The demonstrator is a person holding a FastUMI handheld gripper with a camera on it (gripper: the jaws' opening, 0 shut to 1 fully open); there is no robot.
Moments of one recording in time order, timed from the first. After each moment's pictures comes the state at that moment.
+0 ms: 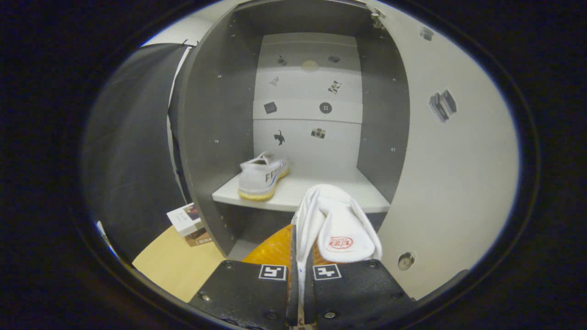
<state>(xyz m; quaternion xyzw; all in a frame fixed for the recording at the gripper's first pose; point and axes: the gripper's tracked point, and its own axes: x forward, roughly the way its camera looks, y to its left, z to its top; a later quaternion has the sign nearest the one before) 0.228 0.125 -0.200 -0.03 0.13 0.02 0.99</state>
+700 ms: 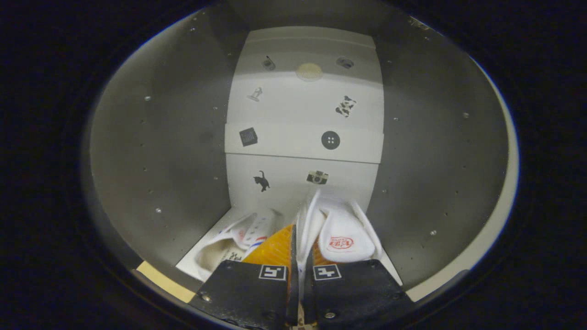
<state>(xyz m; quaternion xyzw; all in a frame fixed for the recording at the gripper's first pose) 0.399 0.124 -0.125 -0.04 0.10 0.00 0.99</state>
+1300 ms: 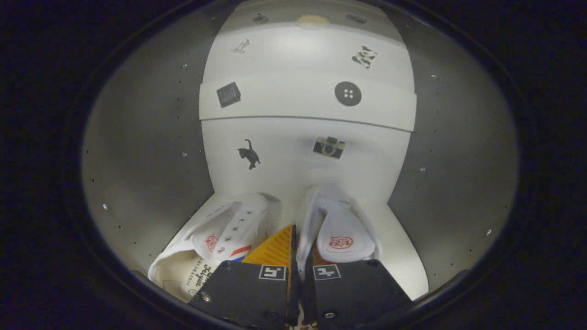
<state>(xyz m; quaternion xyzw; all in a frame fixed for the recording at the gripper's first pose) 0.460 0.130 -0.188 -0.04 0.20 0.01 0.98</state>
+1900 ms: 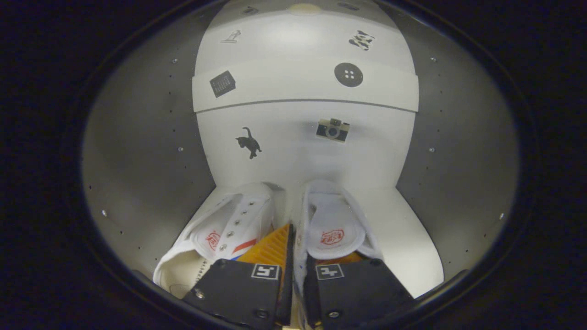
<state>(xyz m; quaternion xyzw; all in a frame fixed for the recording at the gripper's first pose) 0.451 0.133 -0.196 0.00 0.23 0.00 0.97</state>
